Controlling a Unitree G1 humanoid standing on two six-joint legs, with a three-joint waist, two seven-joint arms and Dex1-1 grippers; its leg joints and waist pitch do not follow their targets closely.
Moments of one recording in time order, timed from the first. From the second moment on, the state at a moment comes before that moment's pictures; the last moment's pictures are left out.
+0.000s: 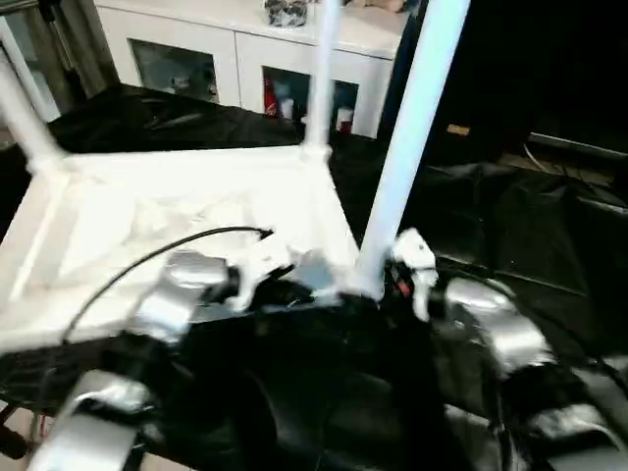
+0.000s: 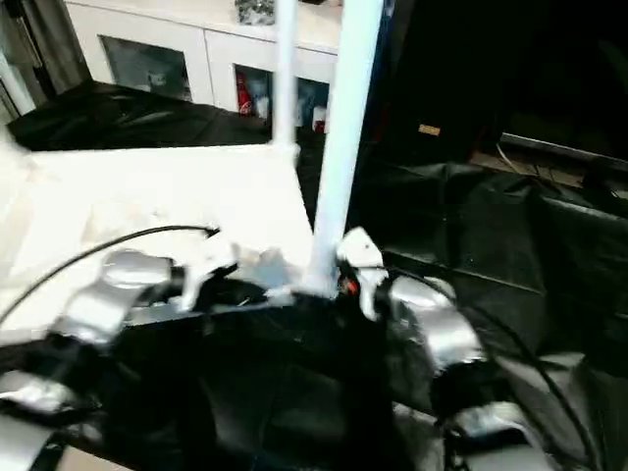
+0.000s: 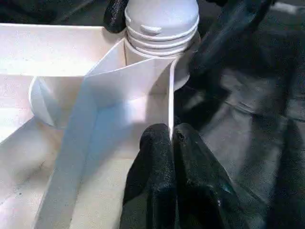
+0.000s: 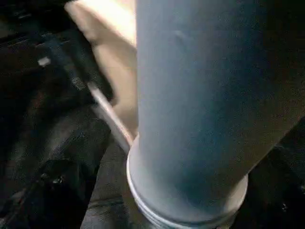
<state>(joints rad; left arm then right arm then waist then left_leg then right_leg) -0.56 0.37 -0.25 0.54 0.03 0.11 -1.25 -0.46 -0.33 0.19 0.50 0.12 0.12 1.04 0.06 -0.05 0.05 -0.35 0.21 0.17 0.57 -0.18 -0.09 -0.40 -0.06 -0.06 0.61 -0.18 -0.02</state>
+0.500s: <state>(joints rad) -0.55 0.43 -0.27 0.53 -0.01 0.08 -1.40 -0.44 -0.39 0.23 0.44 0.17 0.19 1.24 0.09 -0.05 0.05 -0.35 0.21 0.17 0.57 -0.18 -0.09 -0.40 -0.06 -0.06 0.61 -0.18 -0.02</state>
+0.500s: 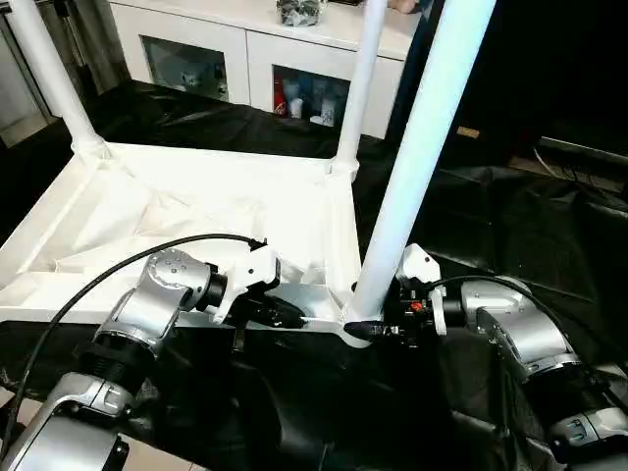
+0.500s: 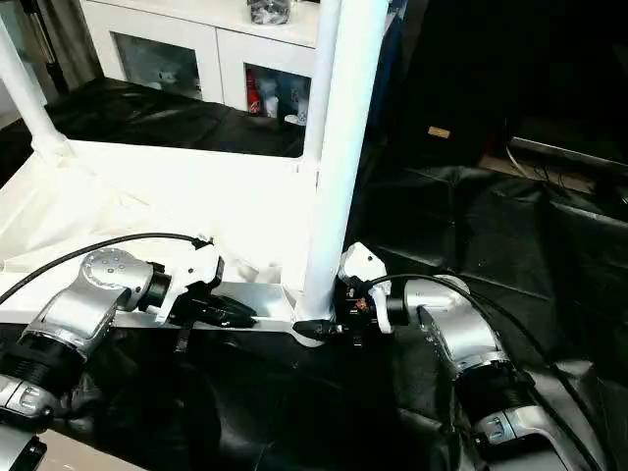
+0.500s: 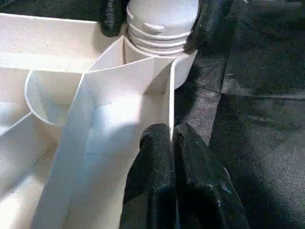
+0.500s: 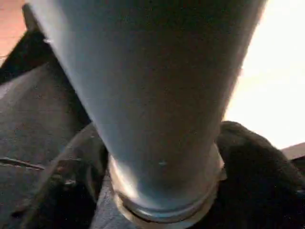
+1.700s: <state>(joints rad) -0.63 0.26 -0.23 0.61 0.07 0.17 -1.03 -0.52 -0.13 0.06 0.65 0.09 0.11 0.63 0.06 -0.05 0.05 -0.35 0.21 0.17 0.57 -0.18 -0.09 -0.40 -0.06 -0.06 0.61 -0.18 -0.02</state>
